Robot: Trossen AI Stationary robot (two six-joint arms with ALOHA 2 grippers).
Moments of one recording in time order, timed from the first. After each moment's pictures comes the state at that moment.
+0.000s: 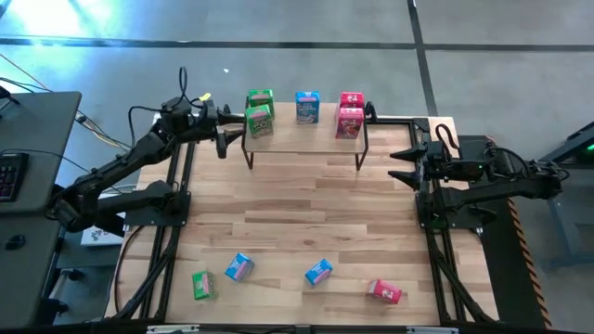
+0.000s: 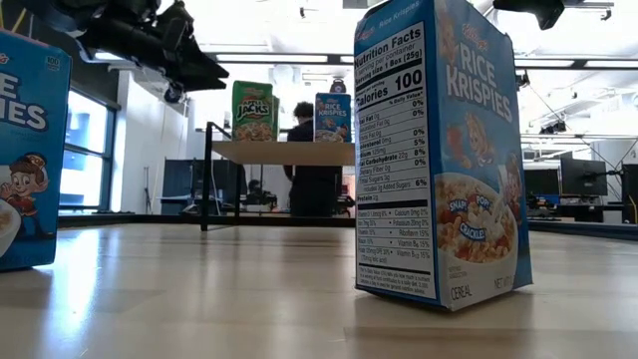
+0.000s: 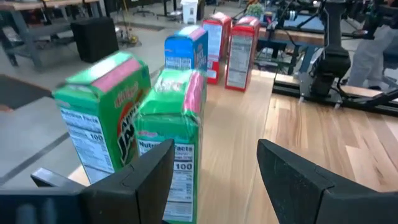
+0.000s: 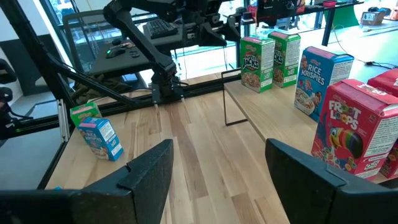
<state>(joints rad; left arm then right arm) 0.86 0.87 0.63 -0.01 0.48 0.12 0.06 0.47 0.82 -0.56 0.23 0.17</state>
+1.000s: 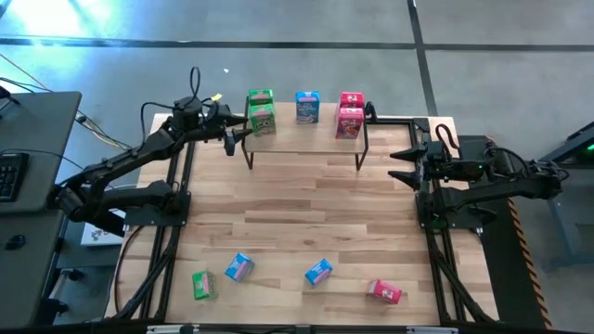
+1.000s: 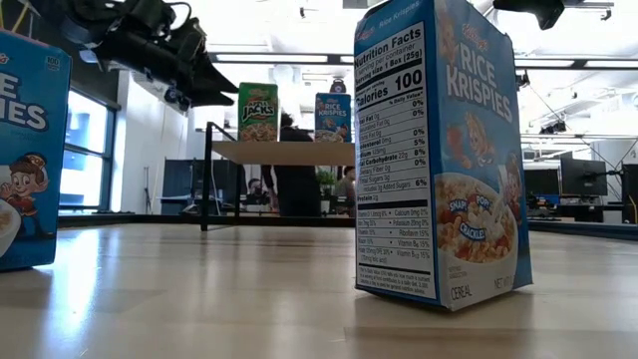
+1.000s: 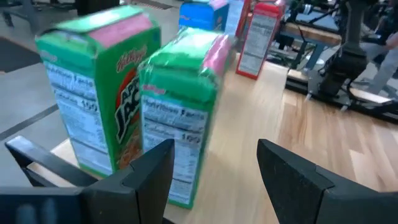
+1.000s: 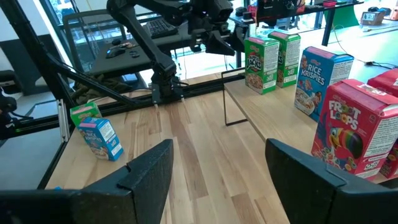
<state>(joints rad) 0.83 0.99 0.63 0.04 0.43 0.02 0.06 0.47 0.82 -0.56 0.23 0.17</state>
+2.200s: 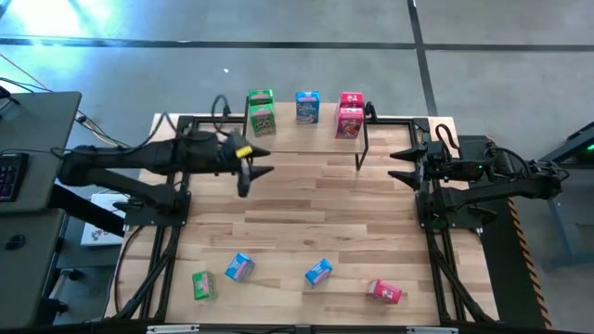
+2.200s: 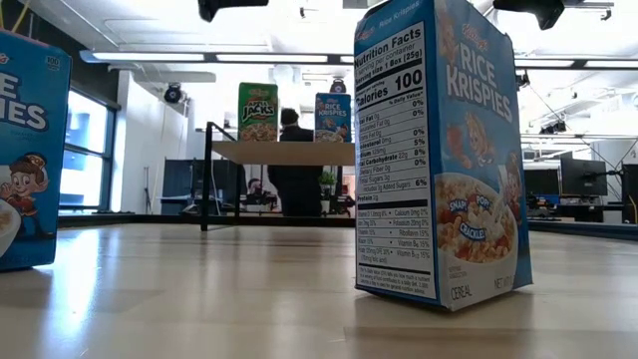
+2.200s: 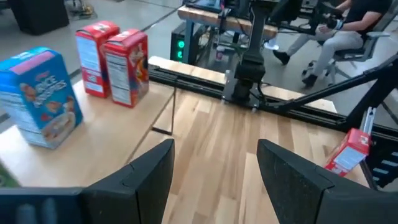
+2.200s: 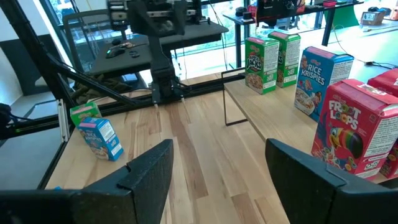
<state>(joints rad) 0.02 1.06 1.05 -0.30 -0.19 -0.19 0.06 0.47 0.82 -0.56 0.23 0.17</state>
